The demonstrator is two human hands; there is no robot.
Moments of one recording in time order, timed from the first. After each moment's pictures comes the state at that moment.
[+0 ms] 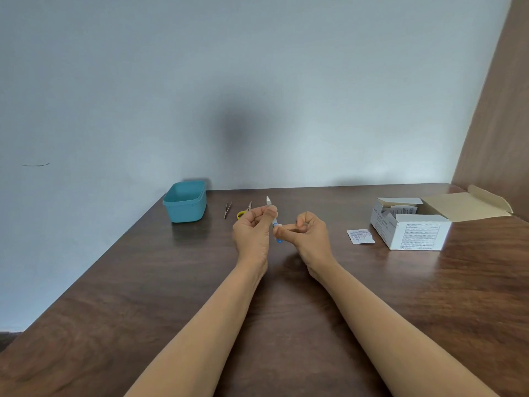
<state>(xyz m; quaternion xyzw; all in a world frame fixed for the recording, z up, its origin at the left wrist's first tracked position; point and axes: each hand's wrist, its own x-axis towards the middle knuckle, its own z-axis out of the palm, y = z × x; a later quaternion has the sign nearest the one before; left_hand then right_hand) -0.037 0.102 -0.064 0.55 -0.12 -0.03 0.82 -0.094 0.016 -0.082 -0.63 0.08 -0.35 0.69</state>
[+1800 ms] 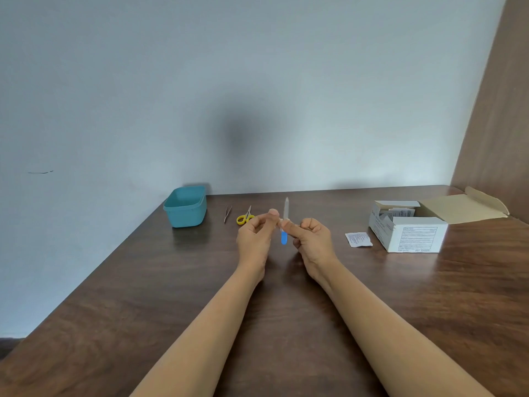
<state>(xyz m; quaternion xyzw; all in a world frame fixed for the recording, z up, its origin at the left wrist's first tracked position) -0.046 0.106 -0.064 0.62 -0.17 -0.08 0.76 -0.094 0.010 -0.078 -0.53 0.14 -0.32 0.78</state>
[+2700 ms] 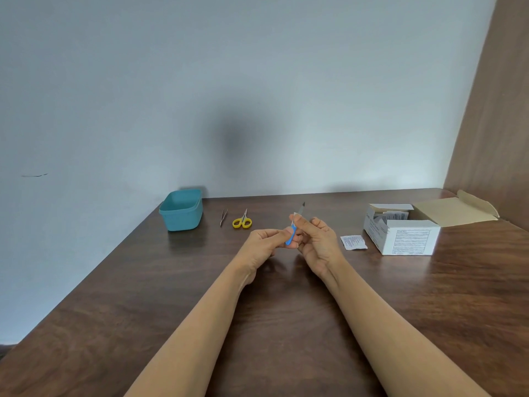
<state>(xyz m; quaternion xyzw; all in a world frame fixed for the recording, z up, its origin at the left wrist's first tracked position) -0.046 0.113 -0.054 0.68 -0.30 -0.24 0.63 -0.102 -0.008 -0.069 -0.37 0.10 -0.30 0.87</state>
